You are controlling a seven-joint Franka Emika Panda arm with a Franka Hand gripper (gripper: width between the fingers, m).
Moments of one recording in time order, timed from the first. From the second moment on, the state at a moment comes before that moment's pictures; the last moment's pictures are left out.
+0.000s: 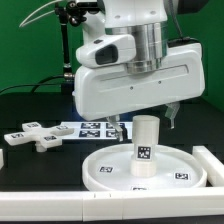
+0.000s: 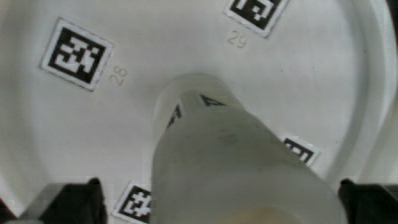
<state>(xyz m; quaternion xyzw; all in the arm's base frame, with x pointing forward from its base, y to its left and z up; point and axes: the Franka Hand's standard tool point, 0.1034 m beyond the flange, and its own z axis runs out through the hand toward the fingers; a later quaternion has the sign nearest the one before) 0.558 0.032 0.072 -0.98 -0.18 0.00 0.05</state>
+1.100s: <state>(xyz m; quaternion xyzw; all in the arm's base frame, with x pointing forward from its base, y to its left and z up) 0.557 0.041 0.071 -0.79 -0.61 0.01 0.01</state>
